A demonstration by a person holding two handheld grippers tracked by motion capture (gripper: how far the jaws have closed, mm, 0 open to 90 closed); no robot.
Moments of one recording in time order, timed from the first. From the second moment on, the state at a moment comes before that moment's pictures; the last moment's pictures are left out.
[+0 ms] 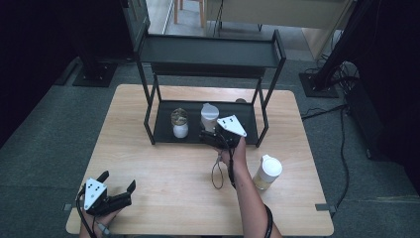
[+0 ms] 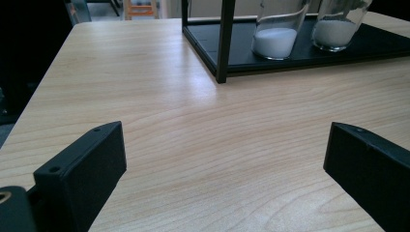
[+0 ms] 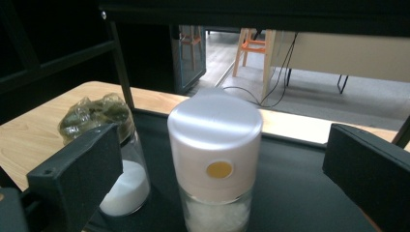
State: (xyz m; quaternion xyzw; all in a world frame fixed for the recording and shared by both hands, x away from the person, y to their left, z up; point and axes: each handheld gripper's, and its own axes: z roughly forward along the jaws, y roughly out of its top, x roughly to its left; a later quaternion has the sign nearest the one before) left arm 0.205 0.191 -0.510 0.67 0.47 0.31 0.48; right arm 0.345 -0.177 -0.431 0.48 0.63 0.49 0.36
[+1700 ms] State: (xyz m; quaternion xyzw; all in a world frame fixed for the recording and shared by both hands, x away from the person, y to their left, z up) left arm 0.205 0.190 -0.511 0.67 0.48 0.32 0.47; right arm 0.303 -0.220 -0.365 0.45 0.62 0.51 0.39
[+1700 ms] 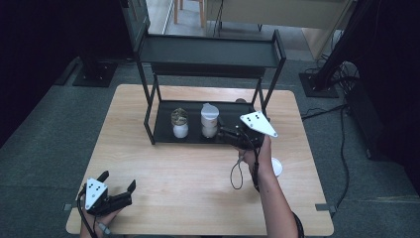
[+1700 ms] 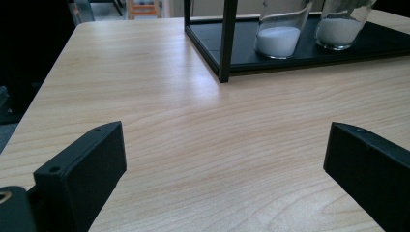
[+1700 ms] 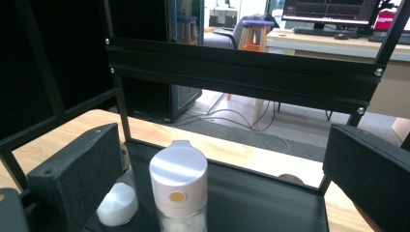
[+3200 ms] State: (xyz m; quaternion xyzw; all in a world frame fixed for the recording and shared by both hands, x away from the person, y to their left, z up) left arm 0.205 0.189 -0.511 0.67 0.47 0.32 0.47; right arm 0.247 -0.196 -0.437 0.42 0.61 0.55 0.38
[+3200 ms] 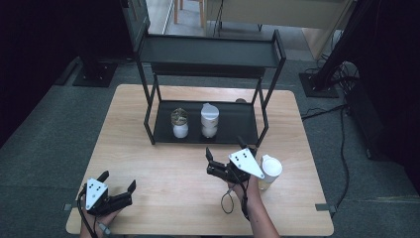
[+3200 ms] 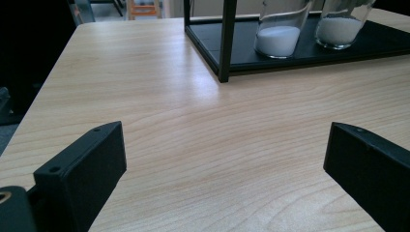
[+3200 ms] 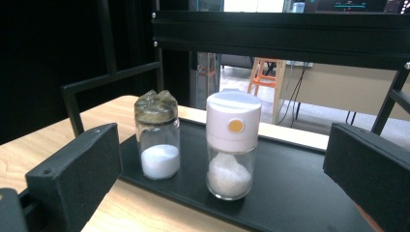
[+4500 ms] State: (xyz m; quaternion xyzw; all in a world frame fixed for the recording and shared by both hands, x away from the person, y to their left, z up) left arm 0.205 0.188 -0.511 0.67 0.47 0.32 0.47; right arm 0.200 -0.215 -0.490 0.42 0.62 0.56 0.36
